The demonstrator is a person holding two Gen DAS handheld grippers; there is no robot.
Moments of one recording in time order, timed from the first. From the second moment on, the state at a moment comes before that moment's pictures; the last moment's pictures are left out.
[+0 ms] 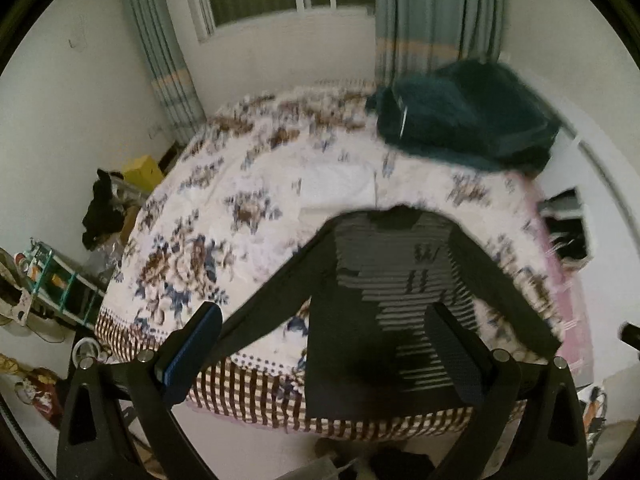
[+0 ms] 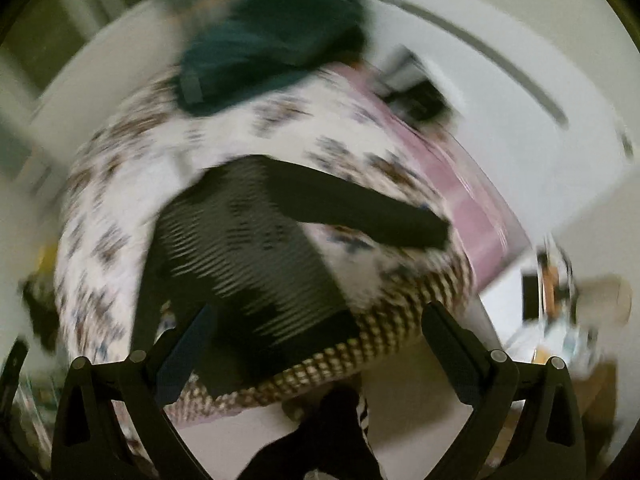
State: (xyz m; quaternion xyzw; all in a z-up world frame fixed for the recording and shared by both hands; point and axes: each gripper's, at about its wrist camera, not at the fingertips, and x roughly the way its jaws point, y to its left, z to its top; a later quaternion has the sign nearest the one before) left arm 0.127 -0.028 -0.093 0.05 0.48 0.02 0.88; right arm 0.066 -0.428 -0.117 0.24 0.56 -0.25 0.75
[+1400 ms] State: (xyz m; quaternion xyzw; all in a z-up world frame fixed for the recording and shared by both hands) left arm 0.296 -0.217 -0.479 0.13 0.60 0.05 0.79; right arm 0.038 -0.792 -0.495 0.52 0.30 -0.40 0.69
